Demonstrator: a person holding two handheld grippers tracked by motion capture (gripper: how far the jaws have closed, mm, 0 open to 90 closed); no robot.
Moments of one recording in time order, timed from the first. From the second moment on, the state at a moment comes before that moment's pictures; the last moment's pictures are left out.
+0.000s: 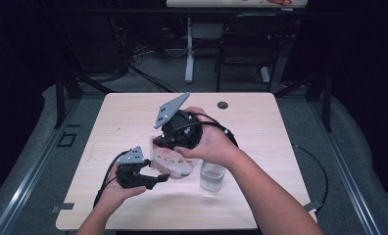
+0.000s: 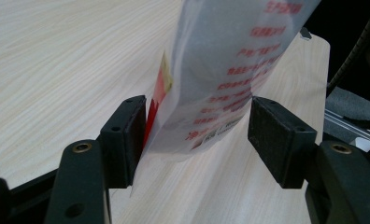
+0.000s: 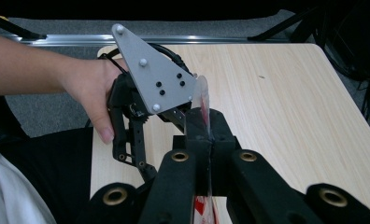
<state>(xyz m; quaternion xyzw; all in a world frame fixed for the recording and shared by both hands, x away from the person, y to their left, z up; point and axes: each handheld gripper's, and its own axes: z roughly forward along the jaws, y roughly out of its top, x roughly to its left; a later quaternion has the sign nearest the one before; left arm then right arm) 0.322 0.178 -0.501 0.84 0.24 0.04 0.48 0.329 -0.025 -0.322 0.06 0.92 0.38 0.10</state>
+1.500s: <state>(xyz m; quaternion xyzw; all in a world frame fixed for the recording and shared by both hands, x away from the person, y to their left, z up) 0.318 0.183 -0.499 0.86 0.22 0.04 0.46 0.334 -0.032 -0.324 0.07 0.91 0.39 0.10</state>
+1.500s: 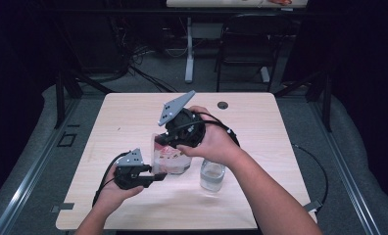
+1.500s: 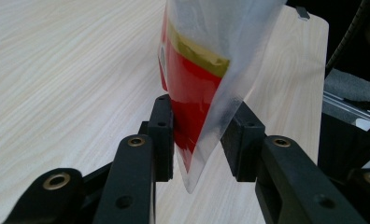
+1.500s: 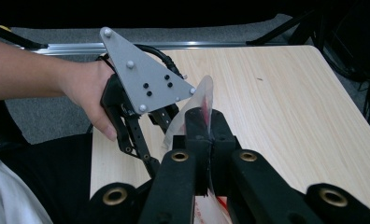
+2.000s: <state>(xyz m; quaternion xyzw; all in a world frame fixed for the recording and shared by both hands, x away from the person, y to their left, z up) 0.319 0.193 -0.487 0.88 0.23 0.04 0.42 0.334 -0.046 -0.329 0.09 0.91 0.39 0.11</state>
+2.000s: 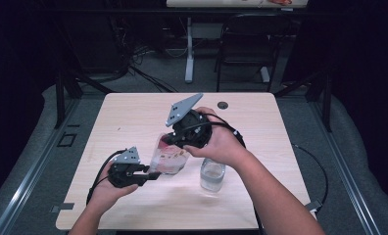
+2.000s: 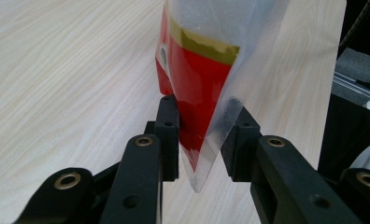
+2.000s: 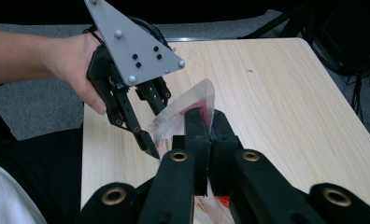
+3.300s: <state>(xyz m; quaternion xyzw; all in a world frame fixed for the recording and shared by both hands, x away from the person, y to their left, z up) 0.319 0.203 -0.489 0.91 0.21 -0.01 0.36 0.328 -0.080 -0.370 0.13 0.90 0.41 0.09</state>
